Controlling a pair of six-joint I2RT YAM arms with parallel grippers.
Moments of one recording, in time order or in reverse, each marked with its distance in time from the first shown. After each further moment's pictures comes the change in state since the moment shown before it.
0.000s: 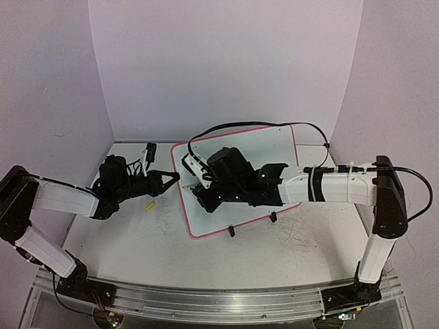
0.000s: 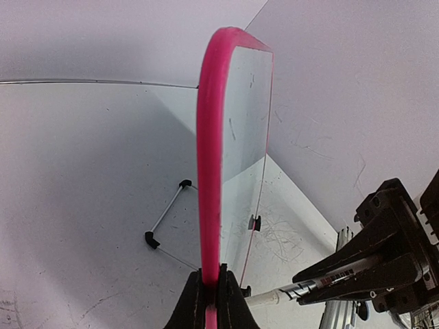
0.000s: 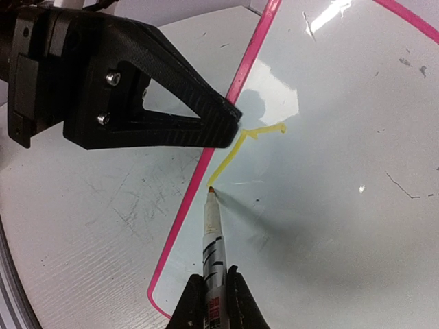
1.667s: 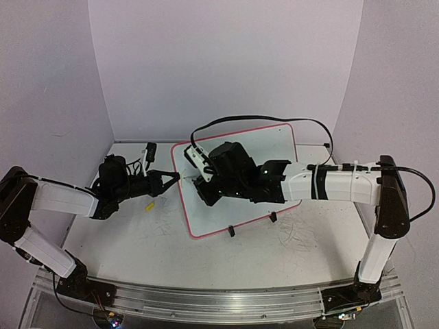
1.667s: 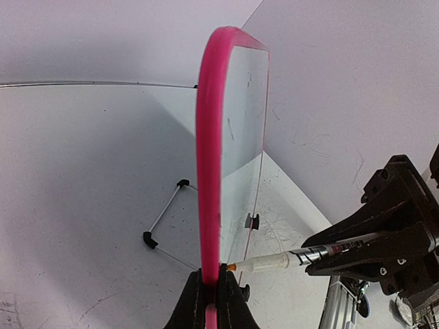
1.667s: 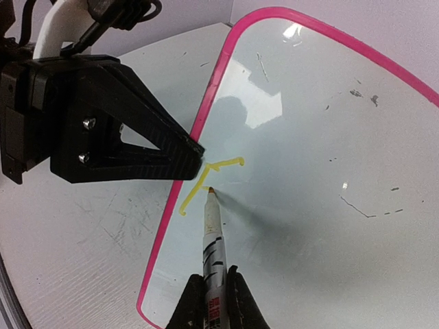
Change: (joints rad) left arm -0.001 -0.010 0.000 -0.008 0.008 0.012; right arm -0.003 -0.015 0.021 0.010 0.065 0.005
